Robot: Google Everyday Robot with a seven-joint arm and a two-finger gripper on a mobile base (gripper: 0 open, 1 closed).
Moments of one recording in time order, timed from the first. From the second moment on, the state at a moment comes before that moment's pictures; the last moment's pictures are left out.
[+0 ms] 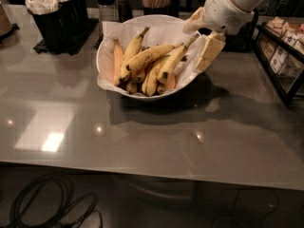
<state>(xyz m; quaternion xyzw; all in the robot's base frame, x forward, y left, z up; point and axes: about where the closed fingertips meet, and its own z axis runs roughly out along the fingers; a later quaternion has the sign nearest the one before) 0.614 -0.111 0.942 -0.73 0.63 0.06 0.25</state>
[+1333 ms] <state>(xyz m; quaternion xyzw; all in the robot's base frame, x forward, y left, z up) 0.658 -0.111 0.905 -0.73 0.63 0.06 0.26</state>
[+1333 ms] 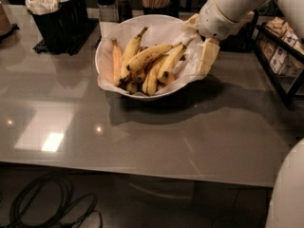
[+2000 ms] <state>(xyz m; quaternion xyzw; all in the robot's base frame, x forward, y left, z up) 0.662 -0.116 0.938 -0.75 0.61 0.08 0.23</state>
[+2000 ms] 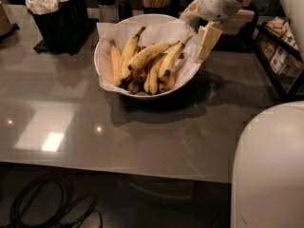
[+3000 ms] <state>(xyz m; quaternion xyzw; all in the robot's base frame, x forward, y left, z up) 0.666 -0.110 0.950 -0.73 0.62 0.13 0.28</state>
